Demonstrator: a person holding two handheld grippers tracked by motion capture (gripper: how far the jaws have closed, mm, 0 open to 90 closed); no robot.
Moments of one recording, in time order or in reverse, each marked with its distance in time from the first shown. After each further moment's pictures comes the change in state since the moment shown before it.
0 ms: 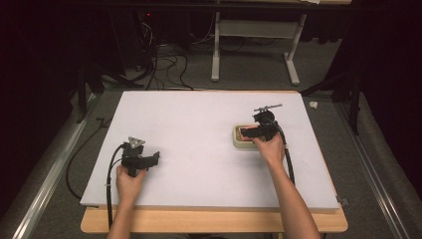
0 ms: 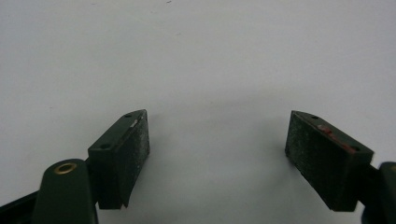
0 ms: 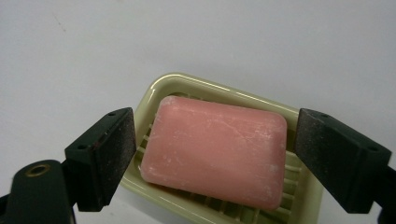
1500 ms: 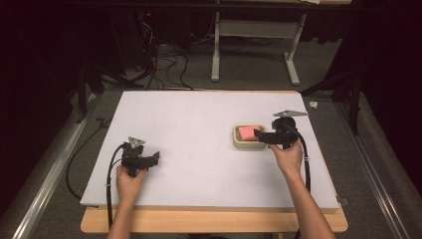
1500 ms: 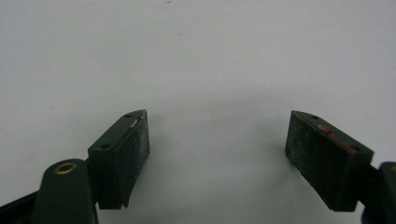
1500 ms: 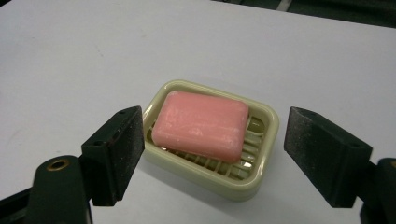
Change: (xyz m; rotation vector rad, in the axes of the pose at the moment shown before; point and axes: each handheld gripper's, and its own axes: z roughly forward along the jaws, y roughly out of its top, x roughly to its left) left arm 0.000 0.000 0.000 0.000 0.000 0.001; right arm -0.018 -0.029 -0.062 -0.176 0.048 -0.024
